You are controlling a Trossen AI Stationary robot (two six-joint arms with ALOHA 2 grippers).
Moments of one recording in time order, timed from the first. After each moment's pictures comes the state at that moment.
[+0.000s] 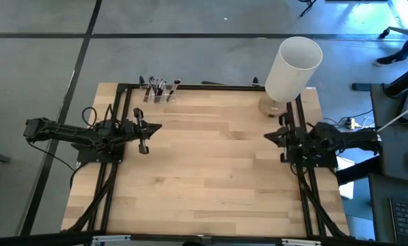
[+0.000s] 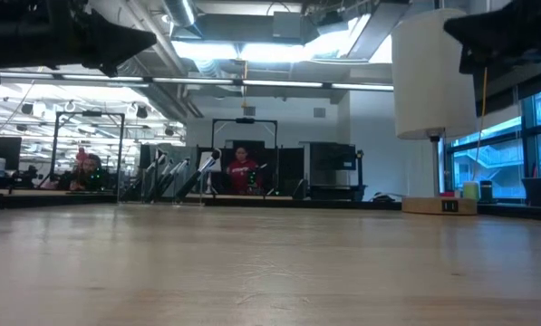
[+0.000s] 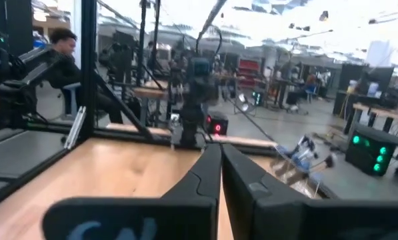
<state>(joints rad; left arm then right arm) -0.02 0.45 0.06 0.63 -0.27 0.15 0.11 0.11 0.16 0.10 0.13 -0.15</state>
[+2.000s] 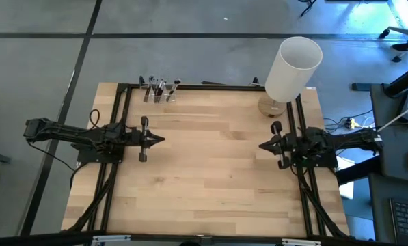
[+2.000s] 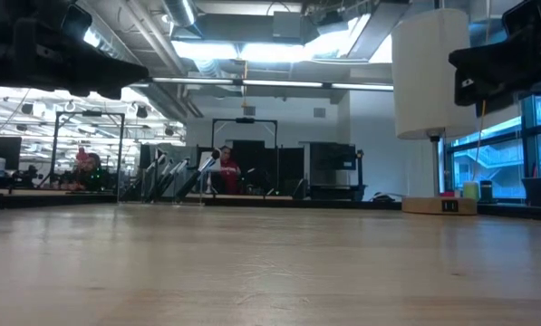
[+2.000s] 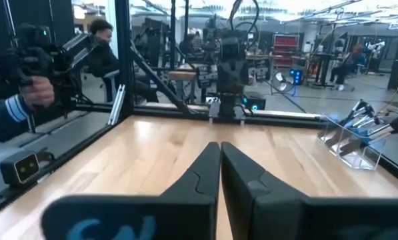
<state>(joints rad) -0.02 0.44 0.01 0.46 -0.09 0.15 0.11 0.11 0.01 0.18 0.00 -0.04</state>
